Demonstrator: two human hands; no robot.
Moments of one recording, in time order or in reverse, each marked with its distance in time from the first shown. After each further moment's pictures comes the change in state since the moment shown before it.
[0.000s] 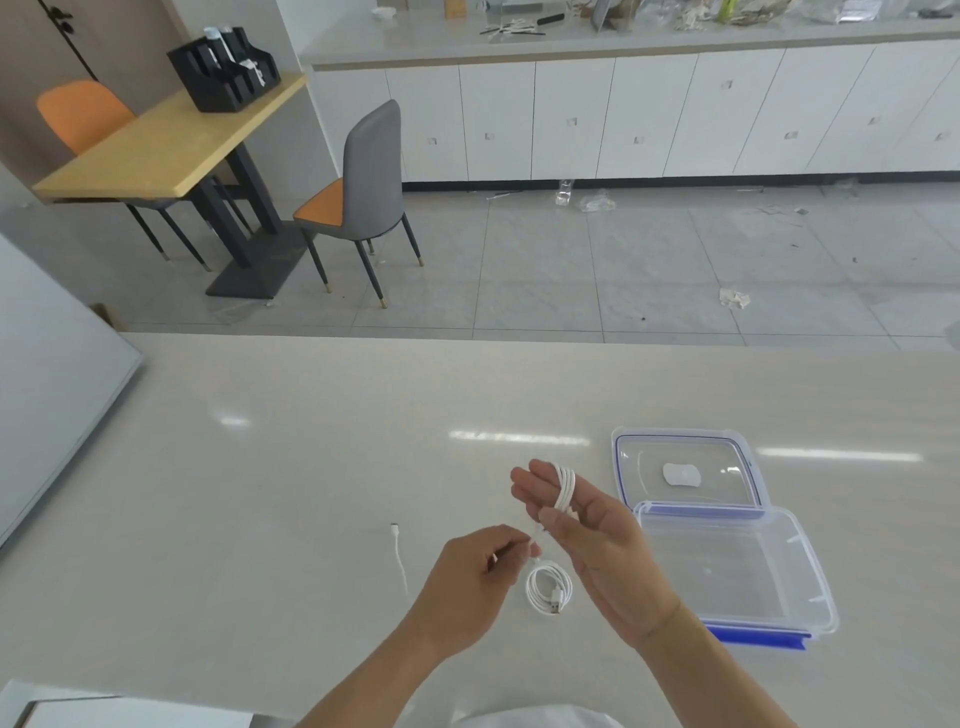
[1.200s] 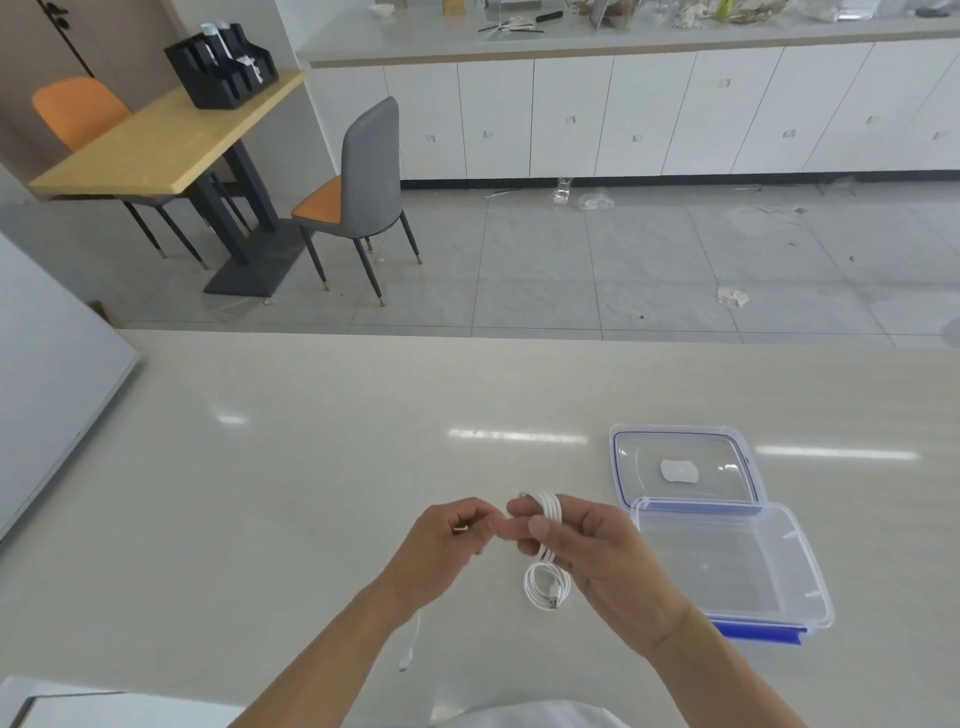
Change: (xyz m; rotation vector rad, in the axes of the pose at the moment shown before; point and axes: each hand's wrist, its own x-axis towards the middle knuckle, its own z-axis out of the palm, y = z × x) left_hand 0.014 -0.006 -0.033 -0.185 -0.066 -0.079; right_hand -0.011 -0.008 0.005 -0.083 -0.066 0.092
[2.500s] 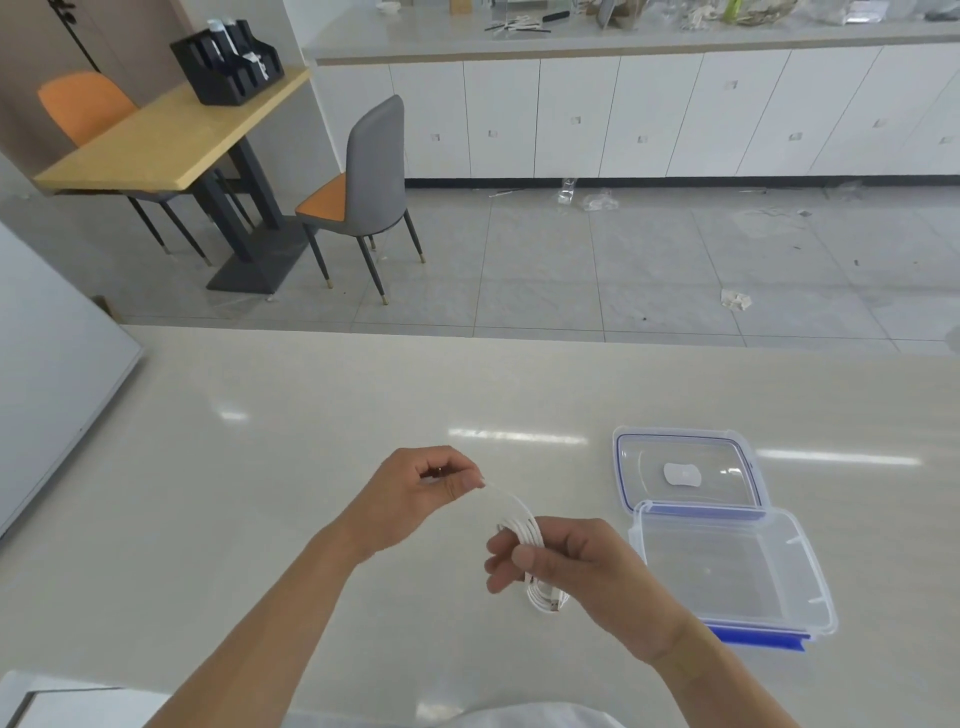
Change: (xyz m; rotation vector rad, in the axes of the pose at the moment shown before) left_hand 0.013 0.034 -0.053 0.056 -0.012 0.123; right_hand -0.005 -0.005 0.008 -0.232 -0.191 -0.009
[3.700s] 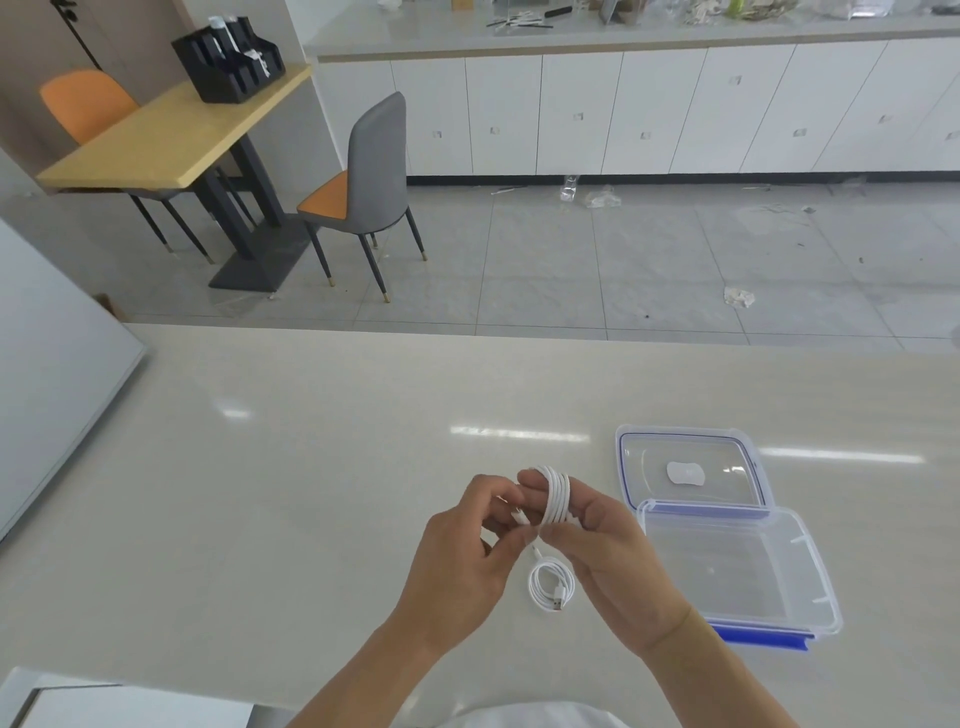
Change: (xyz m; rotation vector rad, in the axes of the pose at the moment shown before) left_hand -0.037 0.008 0.075 0.097 0.279 0.153; right_hand 0.008 0.001 -0.001 0.269 0.257 -0.024
